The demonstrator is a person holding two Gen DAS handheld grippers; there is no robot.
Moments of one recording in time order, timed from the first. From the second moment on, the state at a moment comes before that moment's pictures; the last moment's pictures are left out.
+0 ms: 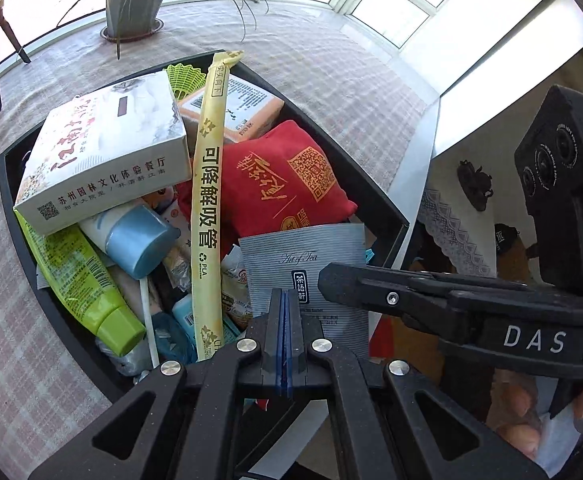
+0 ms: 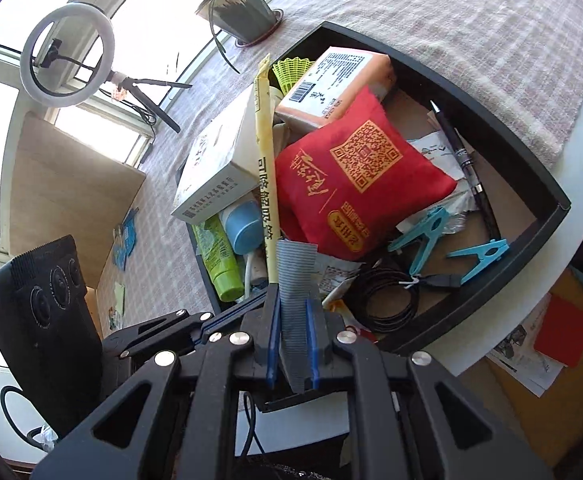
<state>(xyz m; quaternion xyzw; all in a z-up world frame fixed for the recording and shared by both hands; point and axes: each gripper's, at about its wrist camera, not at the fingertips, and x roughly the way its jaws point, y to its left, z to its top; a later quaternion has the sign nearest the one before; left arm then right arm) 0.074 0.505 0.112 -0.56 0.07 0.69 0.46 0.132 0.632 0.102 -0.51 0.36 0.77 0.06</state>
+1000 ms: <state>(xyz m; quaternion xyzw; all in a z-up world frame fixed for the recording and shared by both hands) 0.038 0.391 0.145 -0.51 0.07 0.79 0.33 0.102 0.546 0.164 -0.48 0.12 0.86 0.10</state>
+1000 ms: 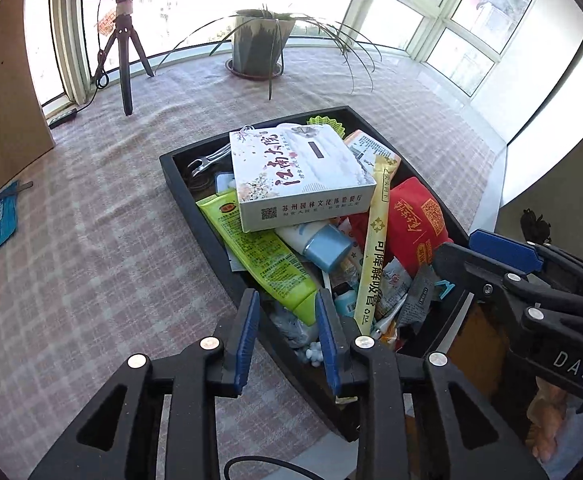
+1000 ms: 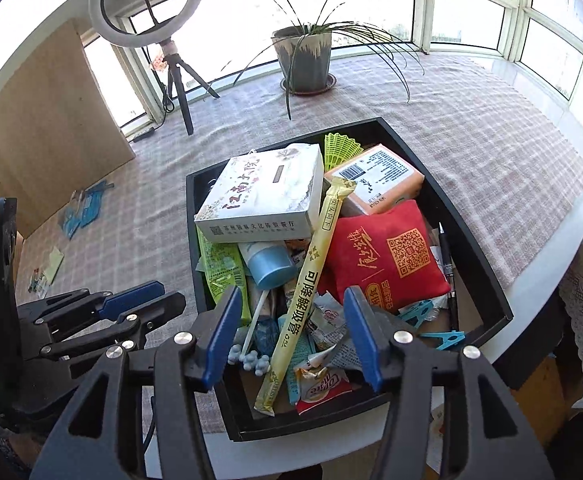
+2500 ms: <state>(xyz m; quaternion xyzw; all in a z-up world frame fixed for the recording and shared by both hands) -0.095 -0.036 0.121 -0.52 -0.07 0.85 -0.01 -0.104 0.266 0.153 -0.53 0.04 0.83 -0.16</state>
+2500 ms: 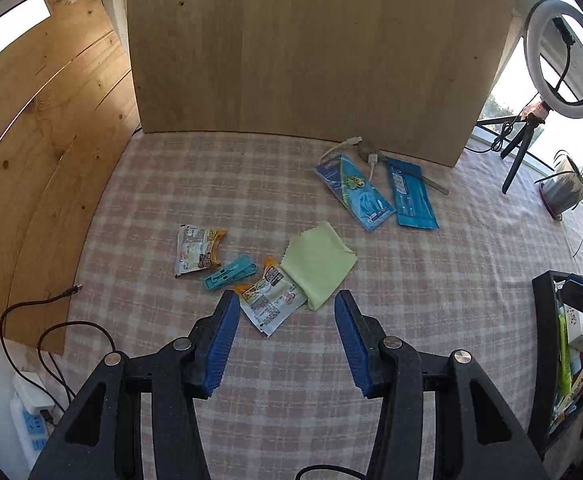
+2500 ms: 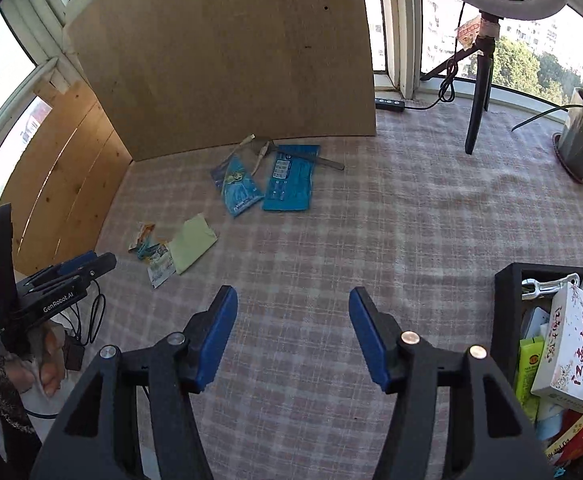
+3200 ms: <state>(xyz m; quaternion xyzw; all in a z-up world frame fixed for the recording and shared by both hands) -0.150 -0.086 0.024 -0.57 -0.07 0.81 -0.02 -0.213 0.077 0.018 -0.63 -0.05 0.73 -0.27</state>
